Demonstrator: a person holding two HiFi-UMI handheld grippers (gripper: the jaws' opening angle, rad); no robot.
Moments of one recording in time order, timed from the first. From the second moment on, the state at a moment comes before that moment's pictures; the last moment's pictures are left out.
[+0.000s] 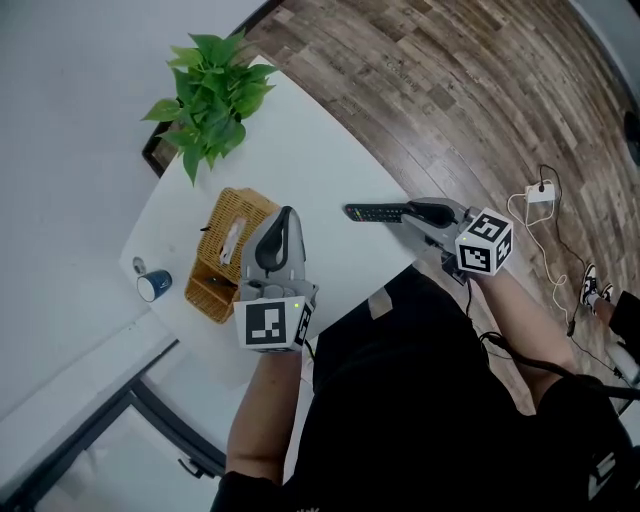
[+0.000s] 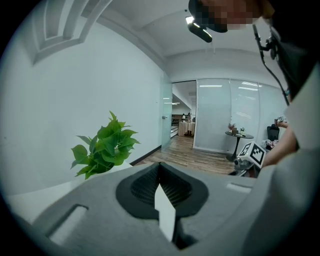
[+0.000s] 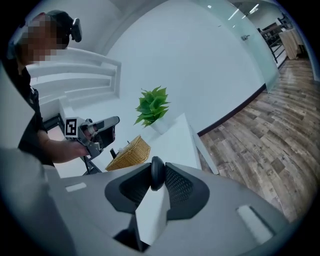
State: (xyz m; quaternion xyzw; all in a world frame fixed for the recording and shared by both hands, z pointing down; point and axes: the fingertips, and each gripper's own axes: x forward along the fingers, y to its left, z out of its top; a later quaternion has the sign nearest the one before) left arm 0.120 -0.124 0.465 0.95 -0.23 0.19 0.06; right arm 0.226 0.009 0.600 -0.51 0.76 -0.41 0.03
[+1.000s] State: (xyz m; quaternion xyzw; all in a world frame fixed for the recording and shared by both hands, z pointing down) left arm -0.055 -0.157 0.350 0.93 -0.35 0.11 0.01; right arm 0.123 -0.056 0.458 -0.46 0.83 -0.30 0.02
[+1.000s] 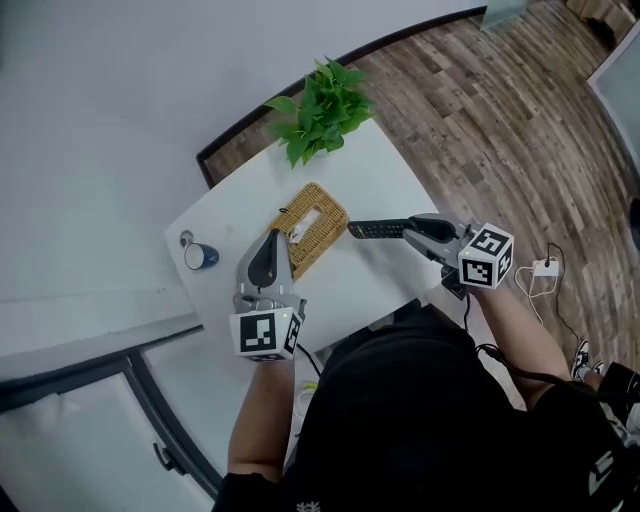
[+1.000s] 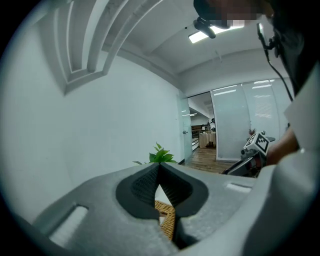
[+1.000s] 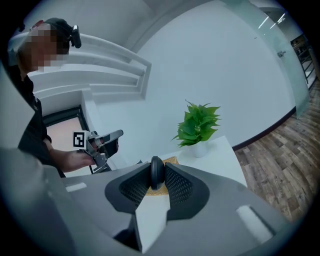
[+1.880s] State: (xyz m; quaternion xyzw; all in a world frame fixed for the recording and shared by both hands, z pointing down) left arm -0.218 -0.171 0.319 0.88 -0.46 0.08 0.00; right arm -0.021 -0.127 0.403 -0.35 0.90 -0.25 -0.03
